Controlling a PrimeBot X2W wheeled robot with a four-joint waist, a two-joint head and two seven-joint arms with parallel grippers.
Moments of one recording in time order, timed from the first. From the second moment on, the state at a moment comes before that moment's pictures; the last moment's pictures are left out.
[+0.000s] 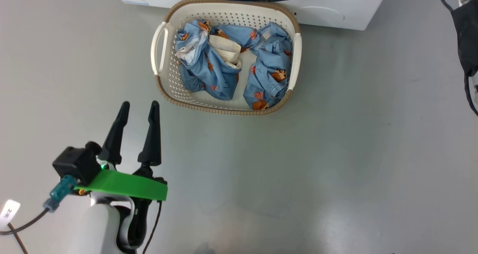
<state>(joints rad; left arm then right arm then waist) -0.34 0.04 -0.18 0.17 -0.44 -0.13 -0.26 -1.35 -0.29 0.25 0.72 1.58 0.13 0.42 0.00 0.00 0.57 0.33</state>
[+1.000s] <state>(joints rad) -0.29 0.05 -0.17 0.18 -0.40 -0.13 -0.26 -1.11 -0.24 0.37 0.63 1.58 0.13 0.56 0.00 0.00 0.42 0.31</state>
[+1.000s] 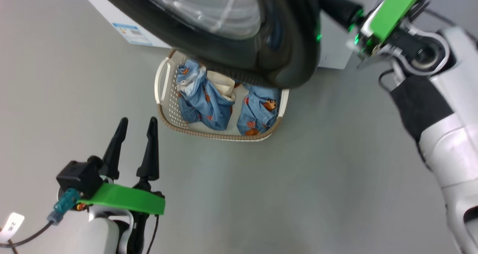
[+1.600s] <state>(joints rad) -0.20 0.05 -0.14 0.18 -0.38 -0.13 -0.26 -0.89 -0.18 0.44 0.48 1.60 0.13 0.65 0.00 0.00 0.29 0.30</state>
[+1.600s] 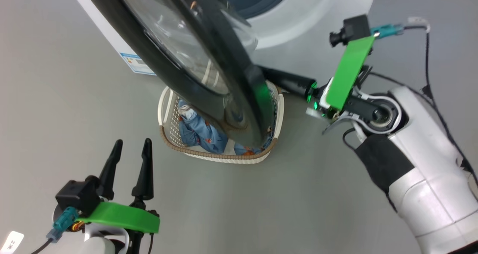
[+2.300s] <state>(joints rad) -0.16 0.06 -0.15 0.17 -0.37 -0.13 -0.26 -0.78 -0.12 0.50 0.41 1.60 0.13 0.70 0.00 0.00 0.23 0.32</state>
